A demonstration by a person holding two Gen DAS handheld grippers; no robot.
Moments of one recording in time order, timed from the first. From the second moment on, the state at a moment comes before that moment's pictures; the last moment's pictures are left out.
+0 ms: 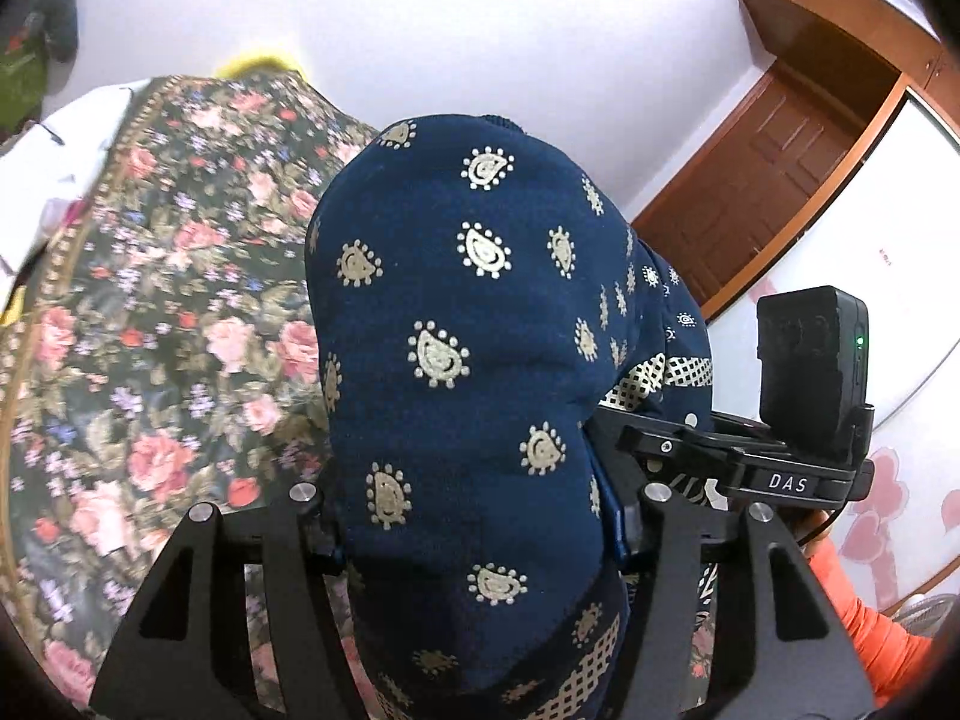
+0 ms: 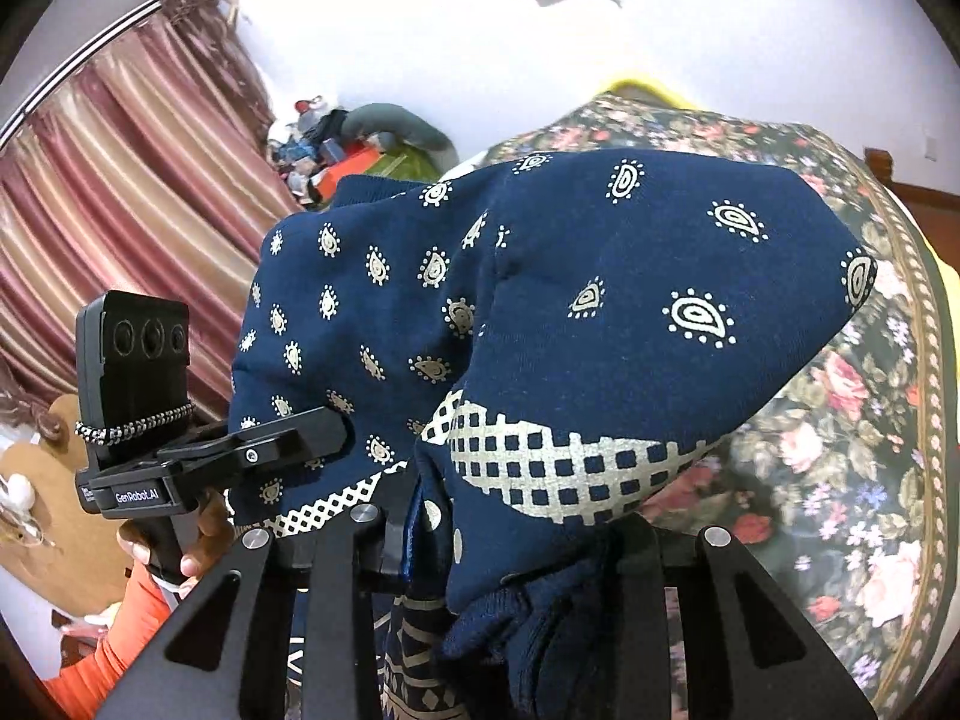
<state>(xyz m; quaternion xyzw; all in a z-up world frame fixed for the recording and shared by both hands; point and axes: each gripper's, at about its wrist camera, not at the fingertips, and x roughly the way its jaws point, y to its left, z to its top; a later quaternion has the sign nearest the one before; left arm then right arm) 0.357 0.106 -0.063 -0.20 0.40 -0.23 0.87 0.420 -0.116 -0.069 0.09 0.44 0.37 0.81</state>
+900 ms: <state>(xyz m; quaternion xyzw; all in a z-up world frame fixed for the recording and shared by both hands) 0.344 0.238 -0.247 -0.29 0.52 -0.13 0.79 0.431 -0.037 -0.183 0.04 0.60 0.34 0.73</state>
